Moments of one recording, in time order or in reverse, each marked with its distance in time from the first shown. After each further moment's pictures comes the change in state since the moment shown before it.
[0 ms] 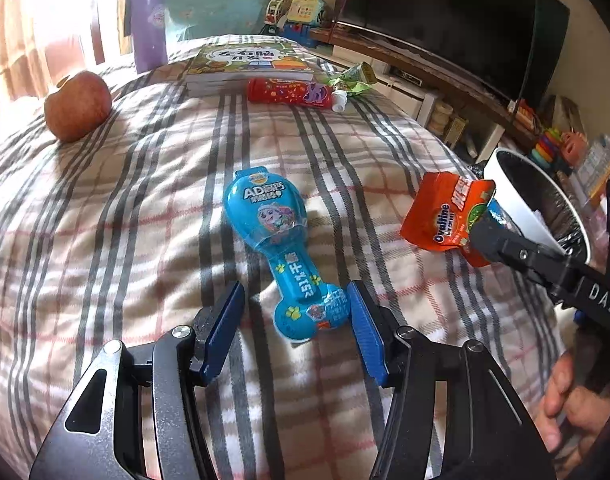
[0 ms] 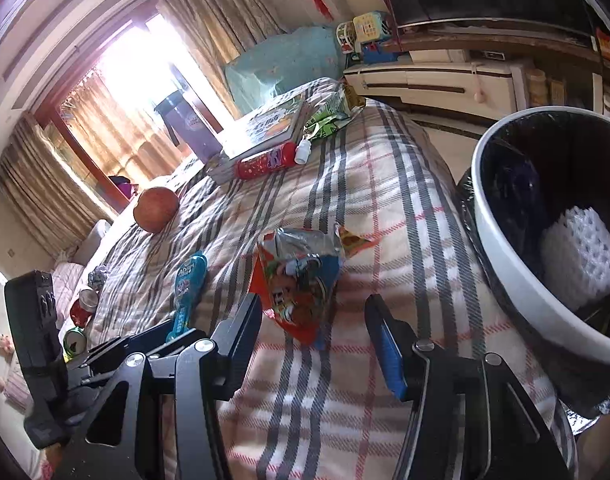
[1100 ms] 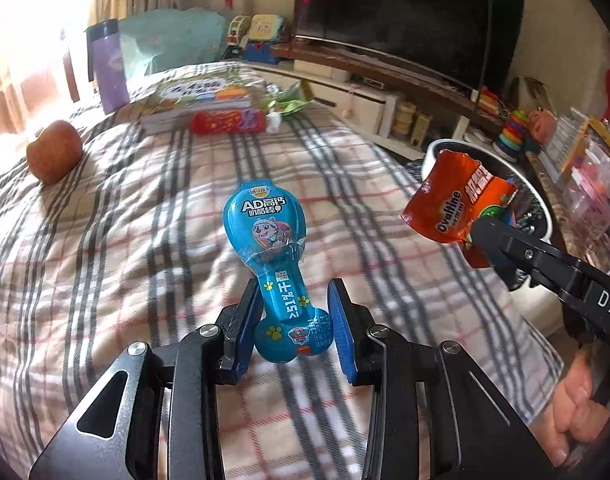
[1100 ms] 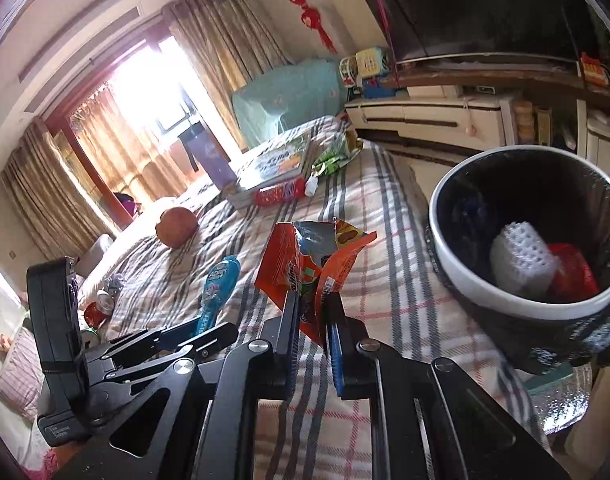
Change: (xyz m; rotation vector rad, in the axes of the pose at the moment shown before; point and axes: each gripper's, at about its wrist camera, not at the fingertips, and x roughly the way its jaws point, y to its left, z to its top) left arm -0.036 -0.049 -0.006 0.109 -0.060 -0.064; right arm -0.075 0.011 -0.020 -0.029 -0.129 -0.019
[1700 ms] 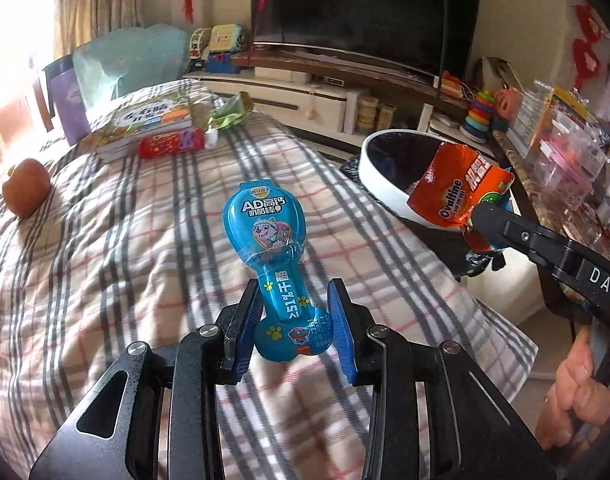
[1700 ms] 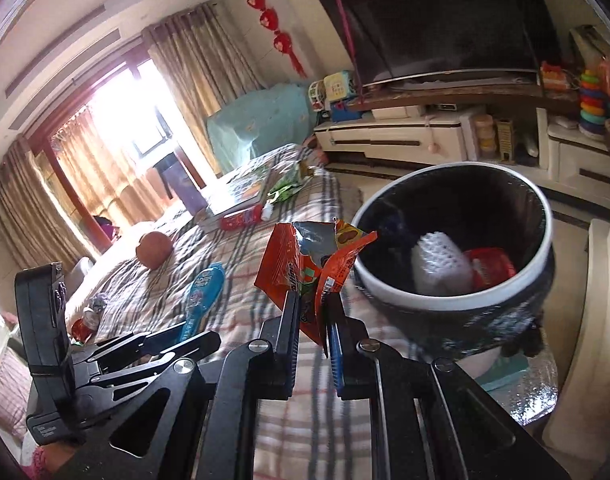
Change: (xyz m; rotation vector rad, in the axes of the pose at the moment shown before) left arm -0.013 -0.052 0.001 0.106 -0.013 -0.061; right arm -0.045 -0.033 -0.005 0.040 -0.082 -0.093
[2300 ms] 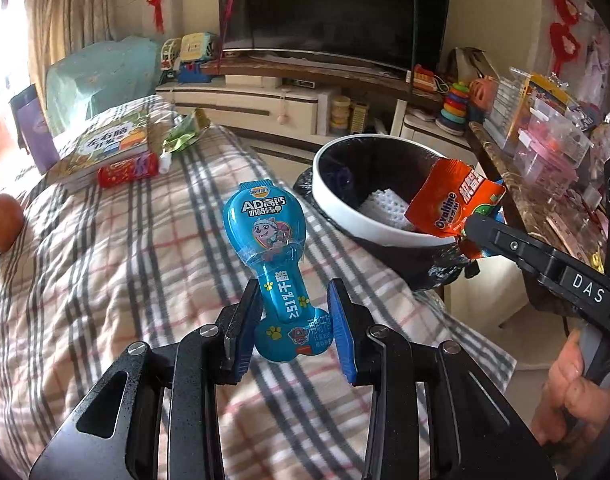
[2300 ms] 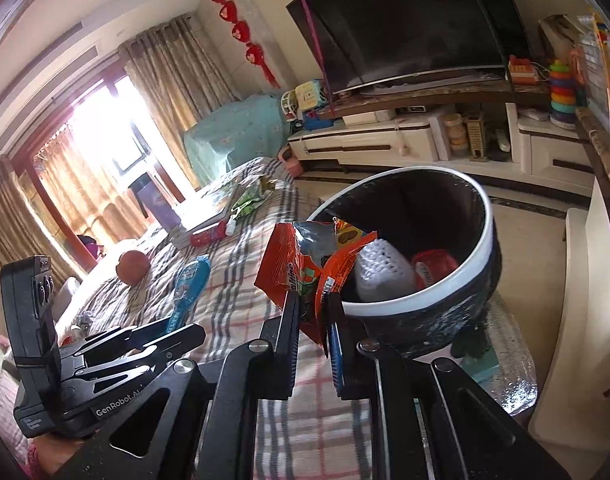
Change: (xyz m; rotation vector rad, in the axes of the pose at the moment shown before) left arm 0.010 -0.038 0.021 0.072 -0.006 -0.054; right arm -0.020 -0.035 0.003 0.057 -0.034 -0.064
